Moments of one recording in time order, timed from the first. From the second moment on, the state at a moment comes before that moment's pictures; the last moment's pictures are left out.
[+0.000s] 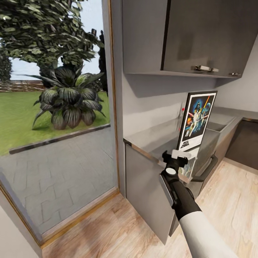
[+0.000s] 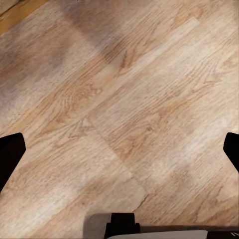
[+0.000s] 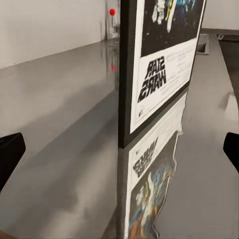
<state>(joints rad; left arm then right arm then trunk) 0.01 0.03 0.00 -0.48 0.00 -0.21 0.00 -0.69 0.11 0.13 -1.04 -0.02 0.18 -0.67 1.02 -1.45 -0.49</state>
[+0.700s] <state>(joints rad) 0.01 0.03 0.00 -0.48 0.00 -0.22 0.00 -0.69 0.11 0.13 -1.03 -0.02 0.18 -0.67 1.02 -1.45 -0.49</state>
